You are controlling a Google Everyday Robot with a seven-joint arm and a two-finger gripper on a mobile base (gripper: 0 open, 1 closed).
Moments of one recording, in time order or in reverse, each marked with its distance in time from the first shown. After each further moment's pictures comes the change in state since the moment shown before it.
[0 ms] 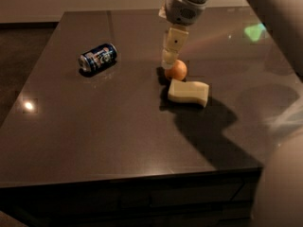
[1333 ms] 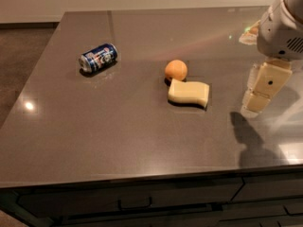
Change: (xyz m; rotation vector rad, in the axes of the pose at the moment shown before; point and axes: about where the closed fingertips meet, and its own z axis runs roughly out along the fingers) arm 0.115 0.167 -0.119 0.015 0.160 0.233
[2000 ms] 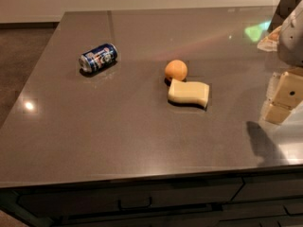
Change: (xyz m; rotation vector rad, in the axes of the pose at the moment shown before) arm 0.029 0.020 -0.015 0.008 0.053 0.049
